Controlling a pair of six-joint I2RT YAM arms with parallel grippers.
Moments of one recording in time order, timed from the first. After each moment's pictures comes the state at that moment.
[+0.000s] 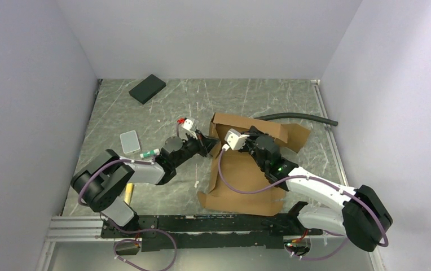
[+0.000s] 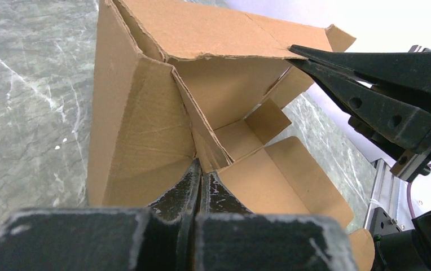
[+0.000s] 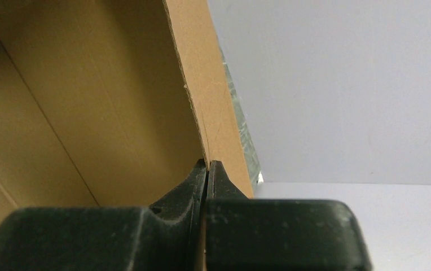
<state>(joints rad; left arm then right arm) -0.73 1.56 0.51 1.03 0.13 -0.52 0.73 1.11 0.50 0.36 0.36 -1.02</state>
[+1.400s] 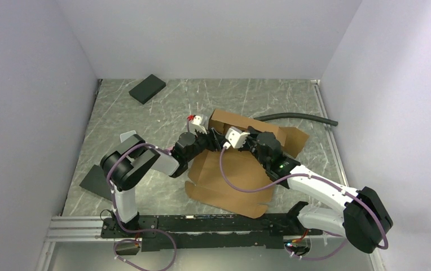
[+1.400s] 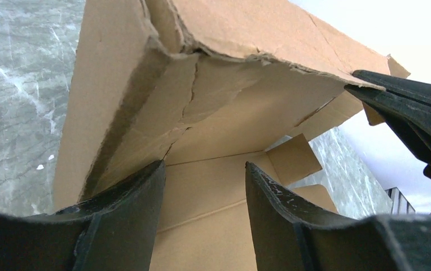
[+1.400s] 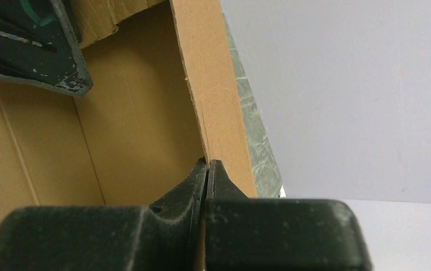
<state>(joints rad) -0.74 1.86 0.68 1.14 0.07 -0.60 0.69 1.10 0.54 0.28 0.24 -0.94</state>
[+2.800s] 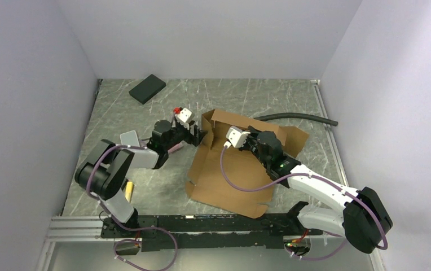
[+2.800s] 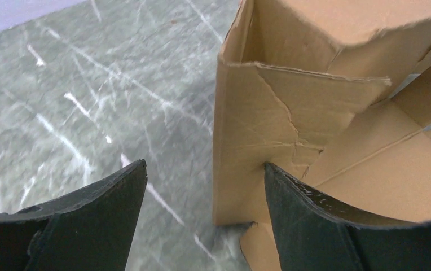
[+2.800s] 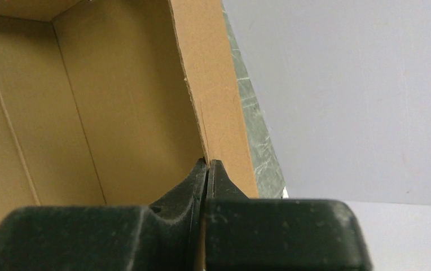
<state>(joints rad) -0.47 1.64 0.60 0.90 0.30 -0.04 0.68 1.10 0.55 0.27 0.22 -0.94</state>
